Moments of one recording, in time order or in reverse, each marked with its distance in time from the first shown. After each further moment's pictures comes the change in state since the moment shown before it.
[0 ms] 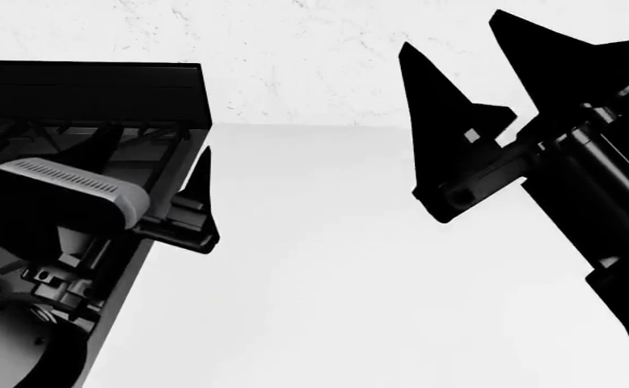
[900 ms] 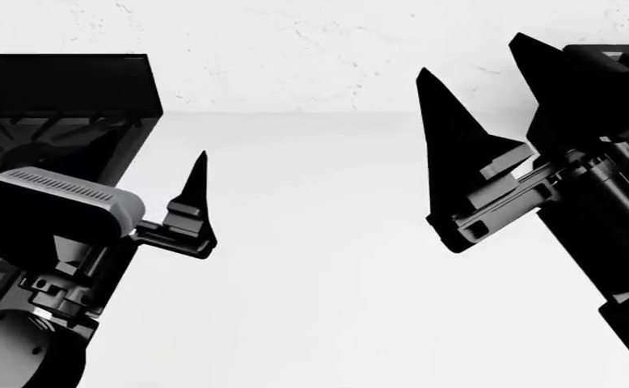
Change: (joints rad) left arm 0.040 -0.005 -0.006 0.003 0.013 0.036 -0.005; right arm -0.134 0.055 0.058 -0.074 -0.038 -0.058 0.012
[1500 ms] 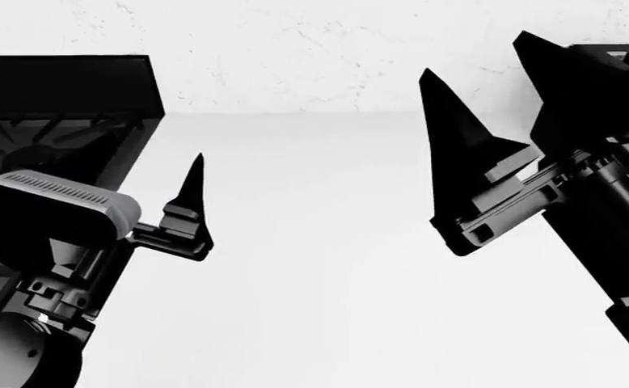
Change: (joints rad) left arm 0.017 -0.013 -0.007 -0.001 -0.002 0.013 0.002; right arm -0.002 0.018 0.009 -0.008 0.006 -0.001 -0.005
